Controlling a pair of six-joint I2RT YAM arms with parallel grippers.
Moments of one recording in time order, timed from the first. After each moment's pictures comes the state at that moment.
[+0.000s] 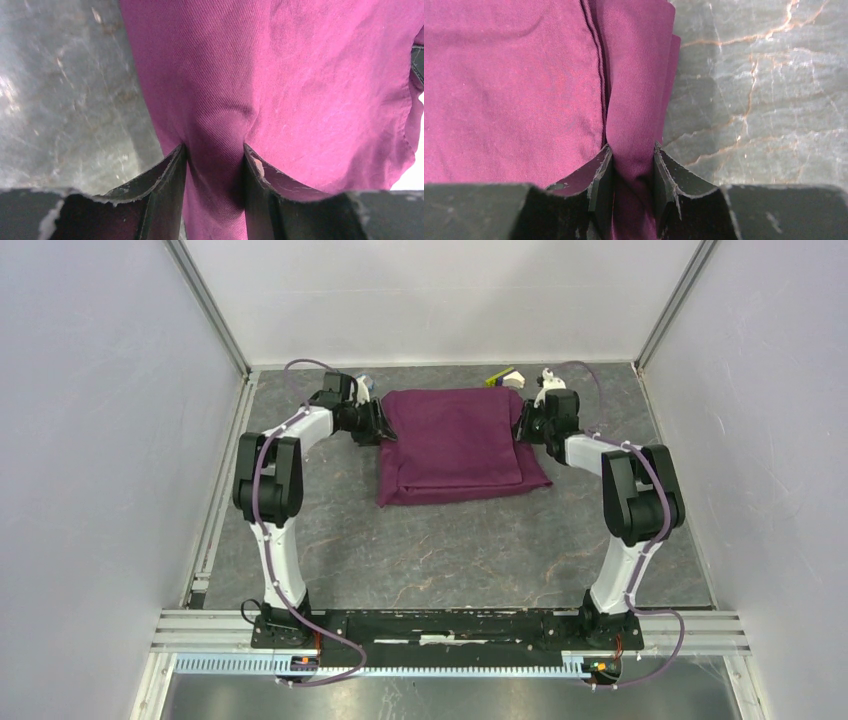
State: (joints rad) left arm -0.17 2.07 1.47 -0.34 0.51 -0.37; right arm 0.16 1.88 1.08 0.21 -0.14 0.27
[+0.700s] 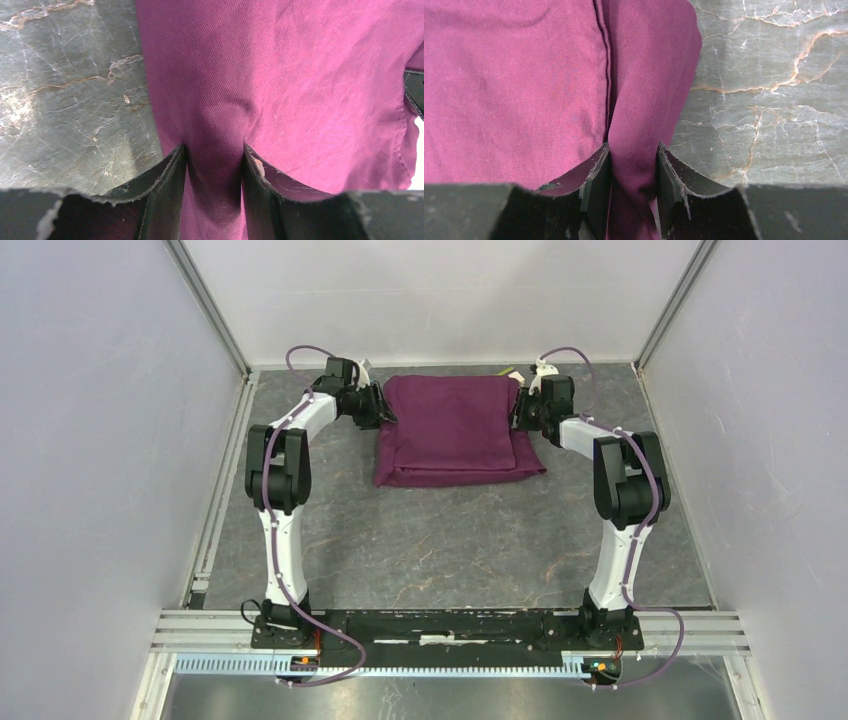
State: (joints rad) left arm -0.16 2.23 1.74 -0.40 0.48 -0.39; right arm 0.15 2.04 1.30 0.12 -0.17 0.22
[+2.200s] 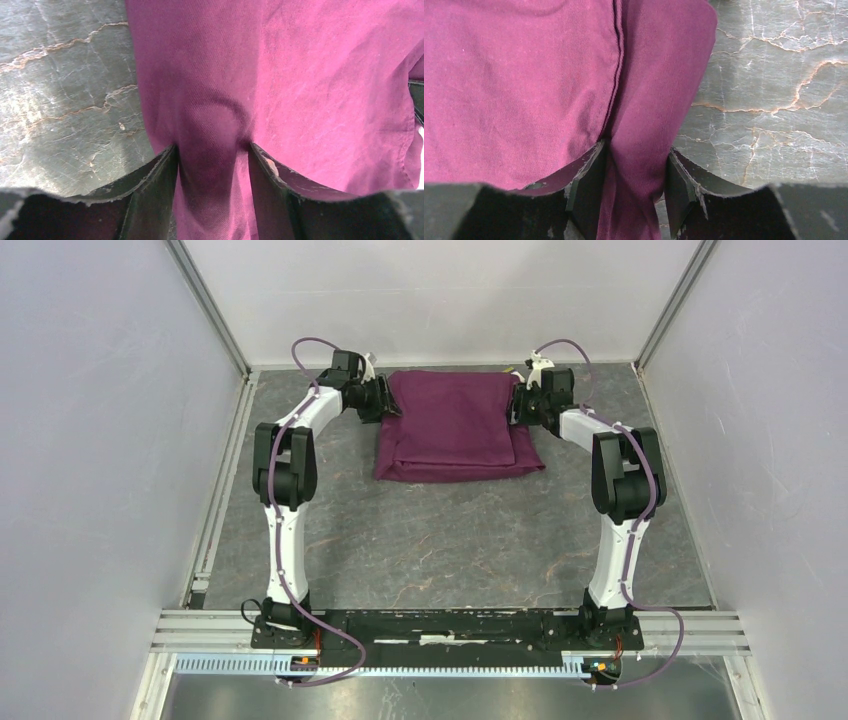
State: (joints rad) left arm -0.18 2.30 1.87 -0.45 0.43 -0.39; right arm 0.14 2.09 1.43 0.01 -0.21 0.14
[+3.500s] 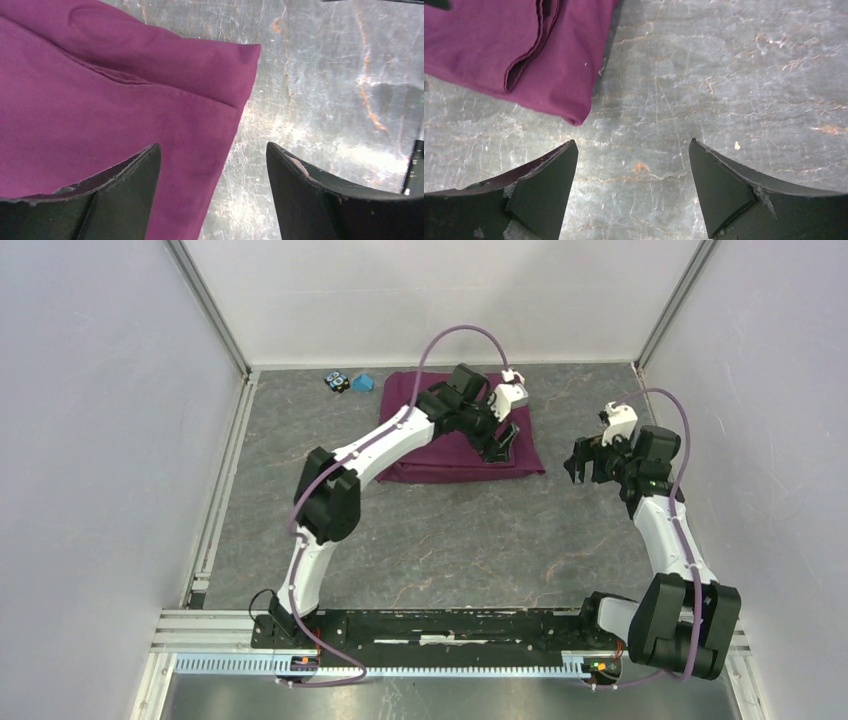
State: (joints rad) left arm -0.72 2.14 1.96 -0.55 0.49 0.23; right arm -0.22 1.19 0.76 -0.16 -0.49 -0.23
